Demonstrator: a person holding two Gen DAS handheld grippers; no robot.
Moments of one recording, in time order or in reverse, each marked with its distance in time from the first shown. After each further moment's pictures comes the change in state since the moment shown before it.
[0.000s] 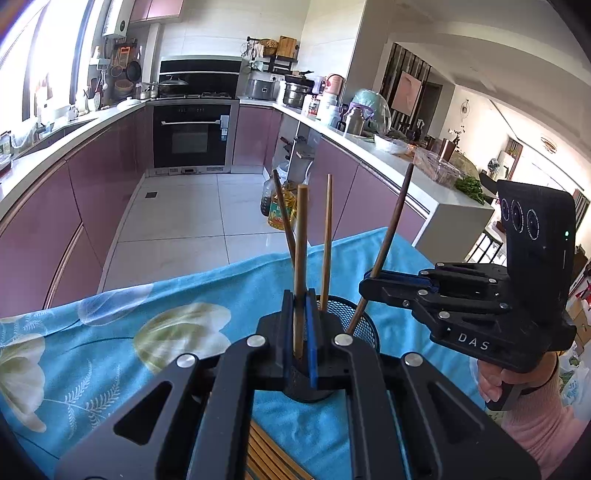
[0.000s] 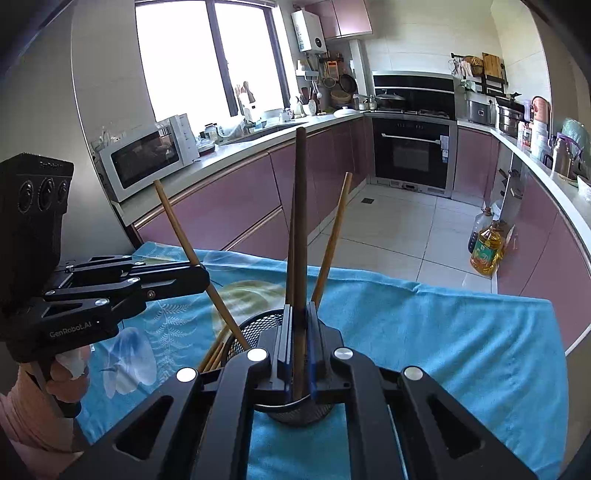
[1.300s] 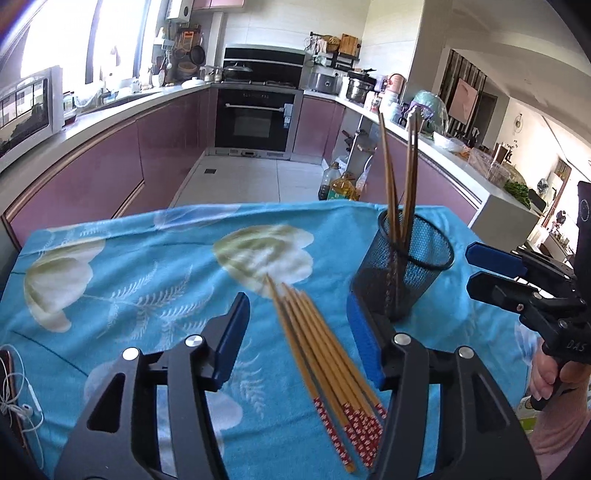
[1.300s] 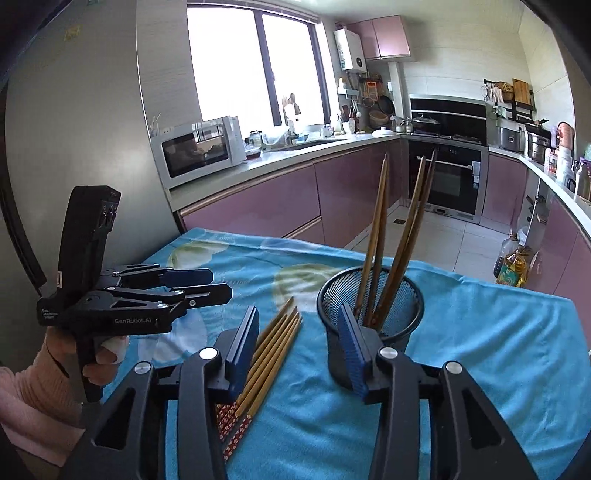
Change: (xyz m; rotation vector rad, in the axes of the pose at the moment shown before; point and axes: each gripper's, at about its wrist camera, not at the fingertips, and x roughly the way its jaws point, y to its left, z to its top) left arm -0.041 0.049 -0.109 -0.134 0.019 0.219; right arm -0.027 0.070 -0.066 -0.118 -0.051 0.106
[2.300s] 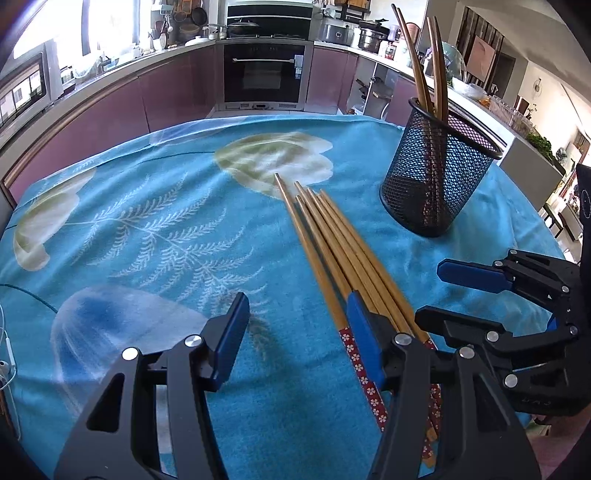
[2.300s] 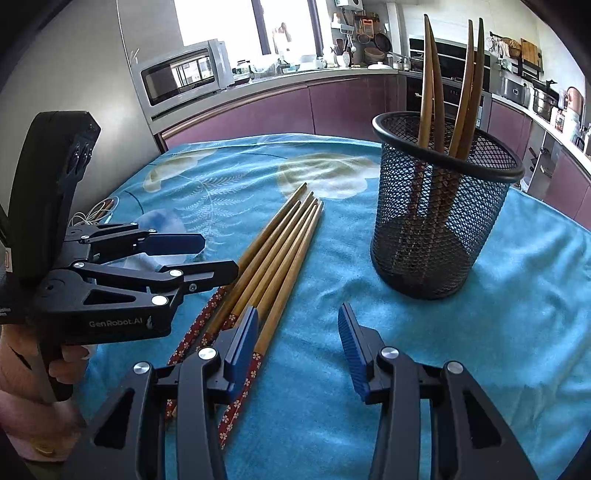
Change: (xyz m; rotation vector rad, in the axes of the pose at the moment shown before) left arm 0.049 -0.006 -0.056 0.031 0.182 0.065; right arm 0.070 0.025 -0.060 0.032 0.230 -0.044
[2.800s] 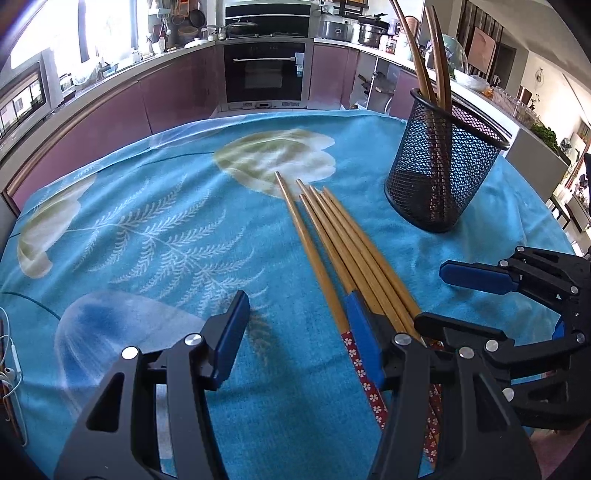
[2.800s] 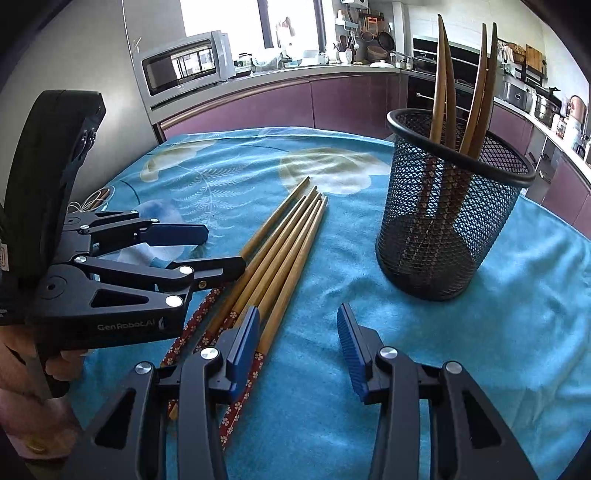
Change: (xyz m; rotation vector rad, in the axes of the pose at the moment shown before) left arm 0.007 -0.005 0.001 0.028 0.007 0.035; right arm 0.009 0.007 0.002 -0.031 0.023 -0.035
